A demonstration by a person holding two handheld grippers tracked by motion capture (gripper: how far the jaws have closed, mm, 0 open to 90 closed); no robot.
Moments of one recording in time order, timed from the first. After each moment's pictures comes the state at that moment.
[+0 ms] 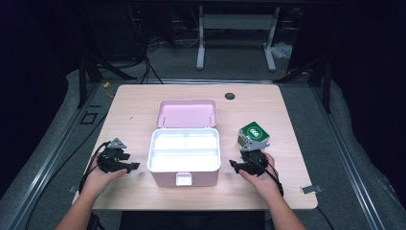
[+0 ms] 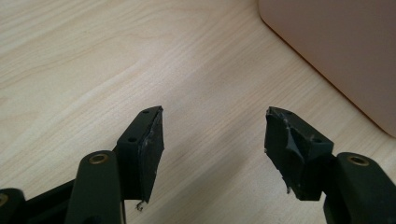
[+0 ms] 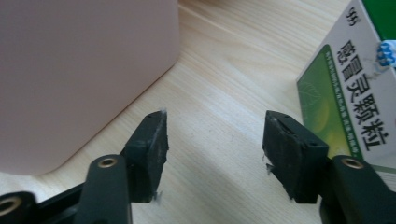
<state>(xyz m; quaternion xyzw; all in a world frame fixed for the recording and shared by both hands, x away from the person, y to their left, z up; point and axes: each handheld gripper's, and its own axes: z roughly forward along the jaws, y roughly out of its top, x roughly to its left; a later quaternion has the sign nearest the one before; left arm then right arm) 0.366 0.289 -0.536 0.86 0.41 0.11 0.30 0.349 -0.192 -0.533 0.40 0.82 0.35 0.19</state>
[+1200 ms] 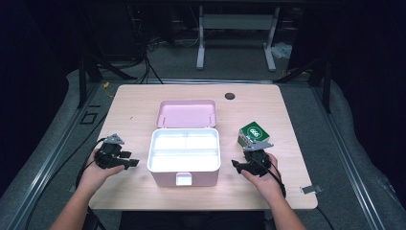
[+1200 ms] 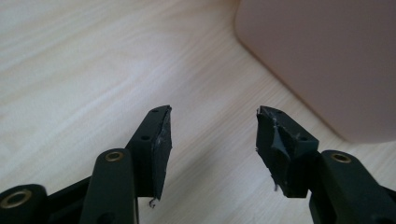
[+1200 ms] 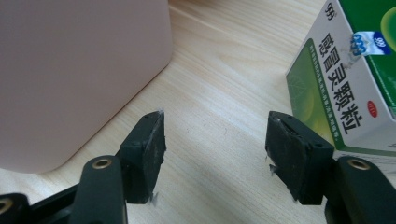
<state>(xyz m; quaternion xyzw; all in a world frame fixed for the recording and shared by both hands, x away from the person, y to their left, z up) 0.369 0.291 -0.510 0.86 0.39 0.08 0.32 0.345 -0.198 -0.528 0.42 0.81 0.36 0.18</state>
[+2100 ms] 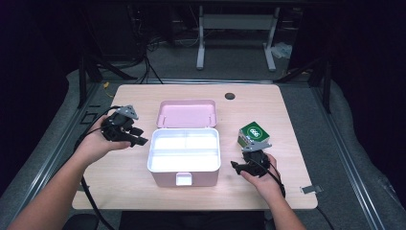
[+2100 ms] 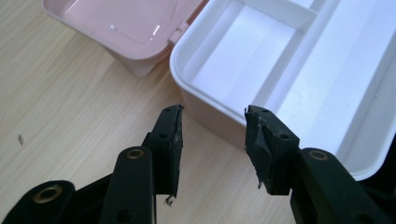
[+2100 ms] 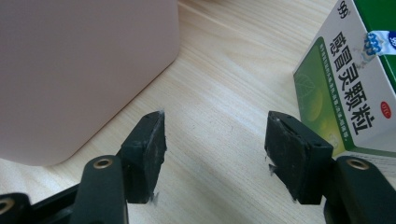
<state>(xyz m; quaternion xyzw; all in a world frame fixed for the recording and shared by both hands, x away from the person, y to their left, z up) 0.388 0.228 -0.390 0.92 0.26 0.09 0.27 0.344 -0.195 -0.528 0.41 0.82 0.35 0.18</state>
